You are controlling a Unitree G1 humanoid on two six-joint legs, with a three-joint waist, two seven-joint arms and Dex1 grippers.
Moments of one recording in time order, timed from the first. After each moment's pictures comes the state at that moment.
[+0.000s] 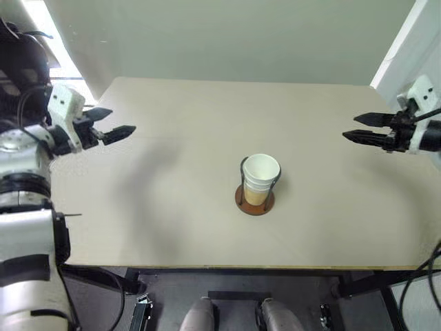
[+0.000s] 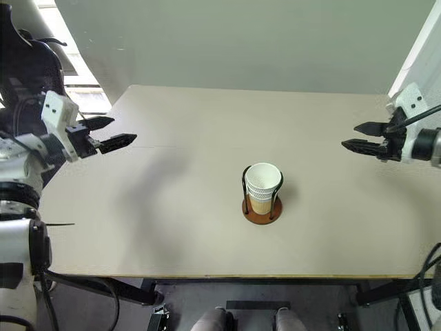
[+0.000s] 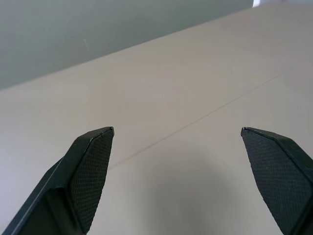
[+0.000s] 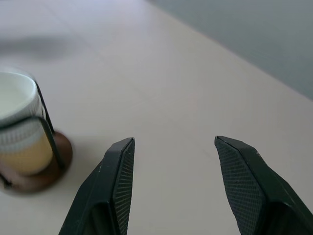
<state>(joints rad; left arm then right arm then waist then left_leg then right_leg) -1.08 0.86 0.11 1.24 -0.29 -0.10 -1.12 -0.77 -0.91 -0.16 0.24 0.32 0.52 1.11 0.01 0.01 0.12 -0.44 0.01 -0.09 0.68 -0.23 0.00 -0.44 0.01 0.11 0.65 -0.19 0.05</state>
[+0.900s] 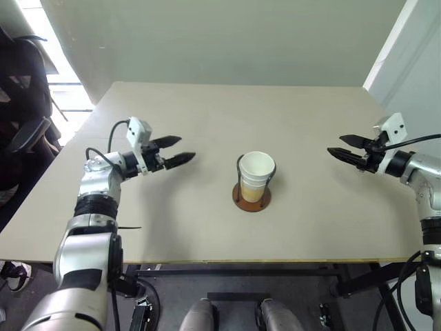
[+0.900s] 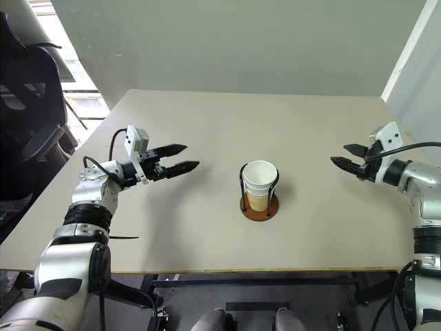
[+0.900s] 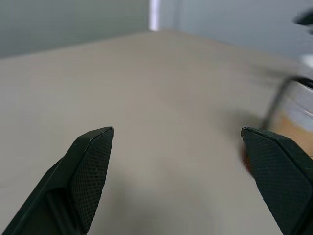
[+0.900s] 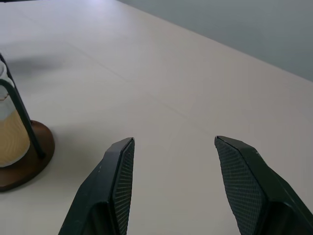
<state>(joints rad) -0.91 0.59 0.12 0.93 -0.29 0.04 -1.32 -0.66 -0.79 -0.16 0.39 0.28 0.29 1.04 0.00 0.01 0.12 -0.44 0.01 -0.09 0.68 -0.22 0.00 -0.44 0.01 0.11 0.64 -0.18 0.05</state>
